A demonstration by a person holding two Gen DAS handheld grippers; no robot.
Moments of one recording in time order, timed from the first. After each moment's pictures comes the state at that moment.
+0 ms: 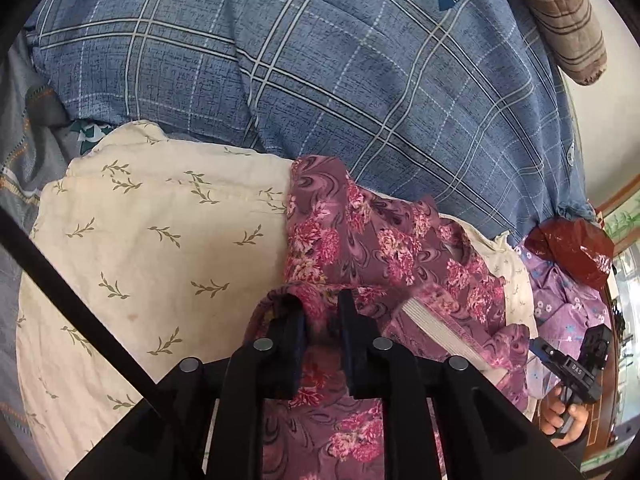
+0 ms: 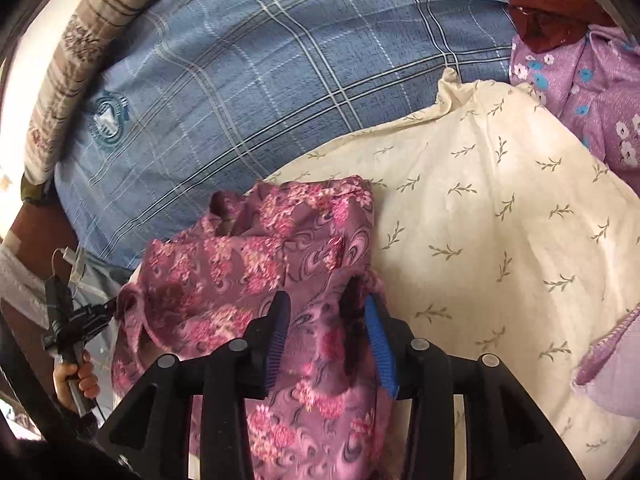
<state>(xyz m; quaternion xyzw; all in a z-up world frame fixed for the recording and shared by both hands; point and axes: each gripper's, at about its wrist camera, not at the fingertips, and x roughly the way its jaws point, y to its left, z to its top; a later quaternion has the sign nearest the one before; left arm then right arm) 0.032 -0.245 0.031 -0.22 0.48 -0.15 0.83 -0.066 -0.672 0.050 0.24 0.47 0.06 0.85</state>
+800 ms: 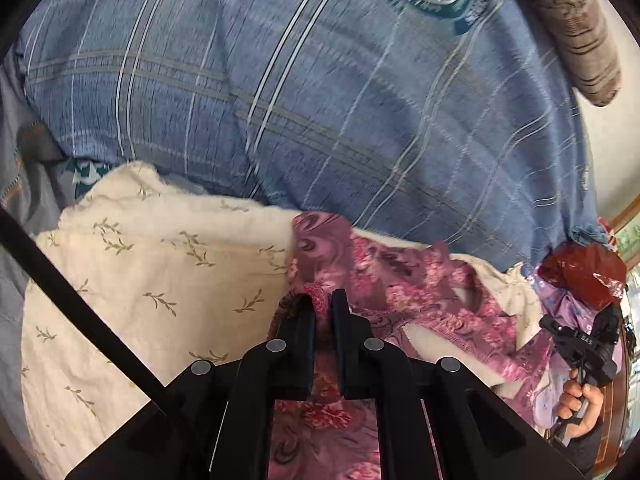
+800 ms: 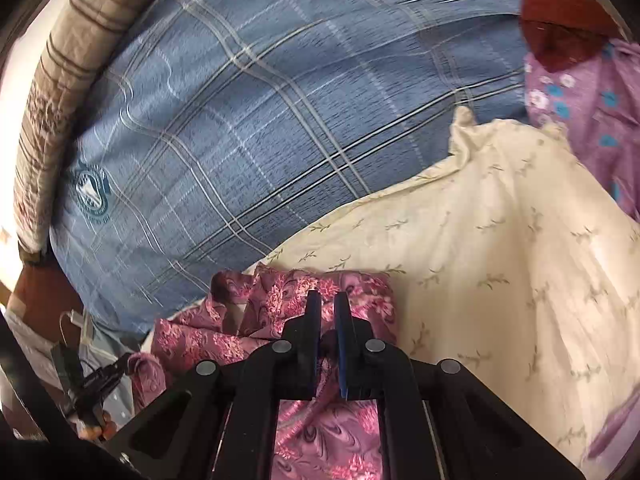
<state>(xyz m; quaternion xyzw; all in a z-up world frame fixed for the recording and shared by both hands) 0.054 -0.235 0.032 -0.22 0.46 -0.13 0.85 0.022 -0.689 0.062 0.29 0.44 0.04 0.85</state>
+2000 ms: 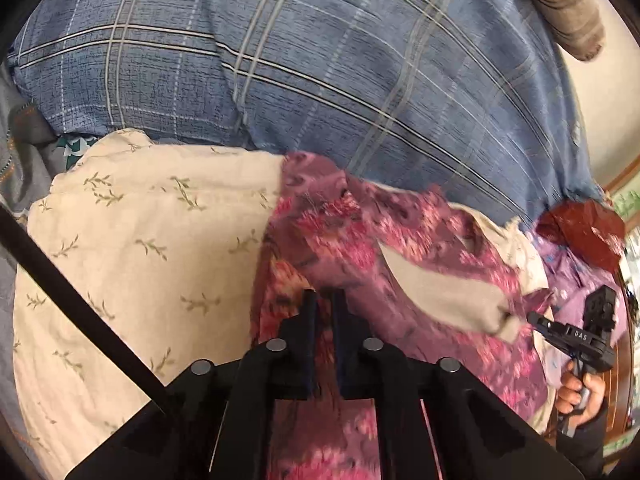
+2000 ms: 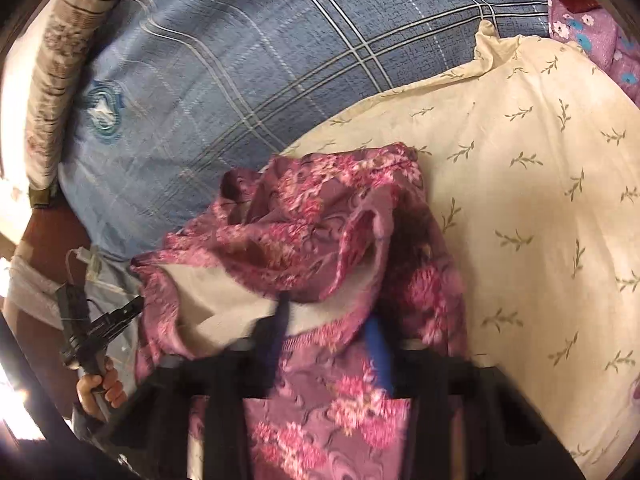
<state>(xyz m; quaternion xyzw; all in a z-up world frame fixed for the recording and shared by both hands) 0.038 -0.244 0.028 -0.19 0.48 -0.15 0.84 -0.016 -0.653 0.026 0.28 0.51 0.09 0.81</state>
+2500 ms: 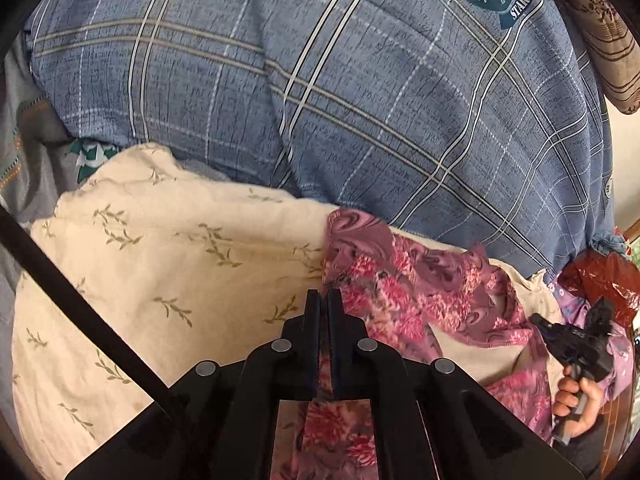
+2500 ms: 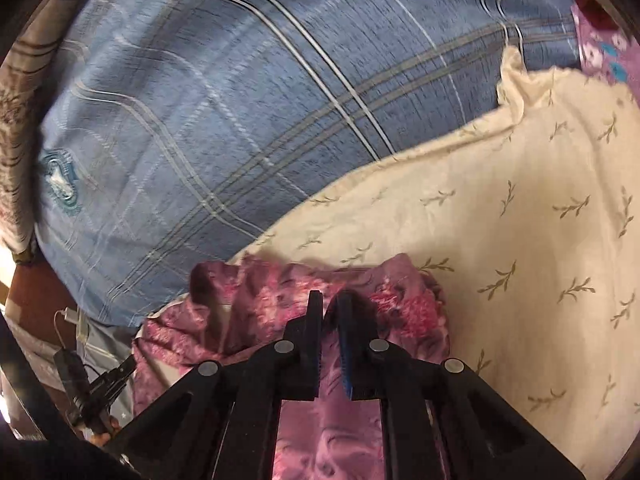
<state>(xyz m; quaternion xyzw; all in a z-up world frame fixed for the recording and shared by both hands) 0.077 -0.233 0.009 -0.23 0.47 -0.10 0.85 0.077 -0.669 0.001 0.32 0.49 0.05 0.81</state>
